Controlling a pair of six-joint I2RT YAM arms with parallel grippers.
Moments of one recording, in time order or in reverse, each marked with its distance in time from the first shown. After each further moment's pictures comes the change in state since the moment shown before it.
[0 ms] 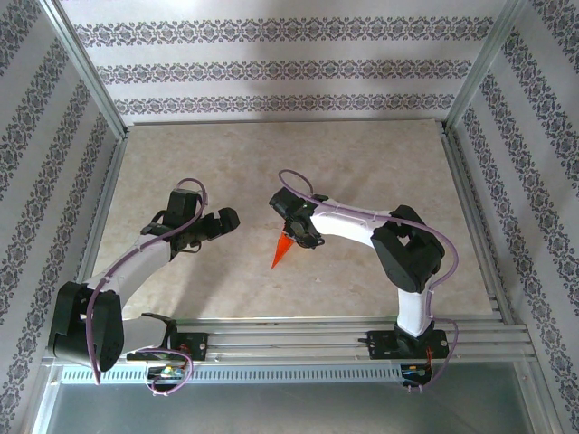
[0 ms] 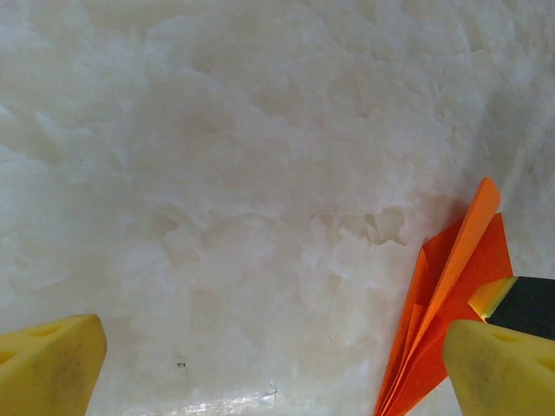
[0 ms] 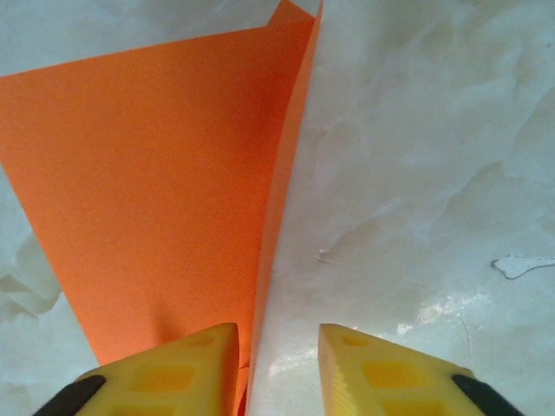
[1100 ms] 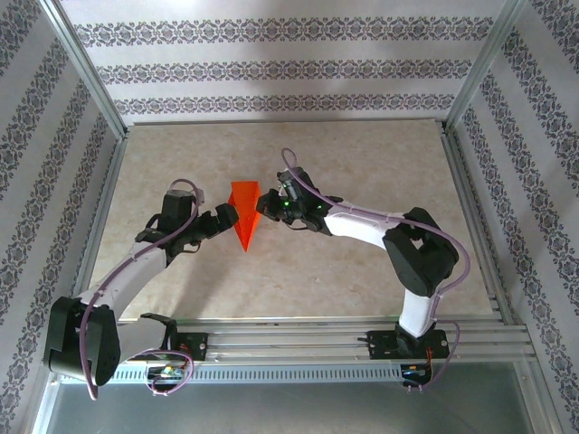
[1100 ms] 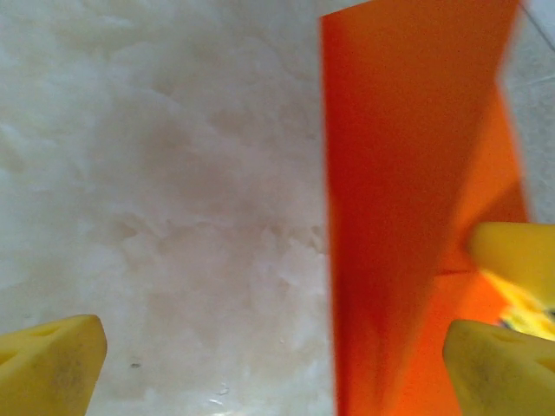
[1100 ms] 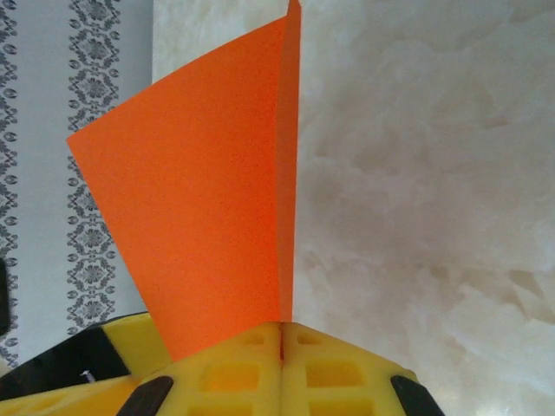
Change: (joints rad) left arm 0.007 -0.080 -0.032 0.061 0.059 -0.080; right arm -0.075 -0.064 -0.129 0.770 -0.519 -0.243
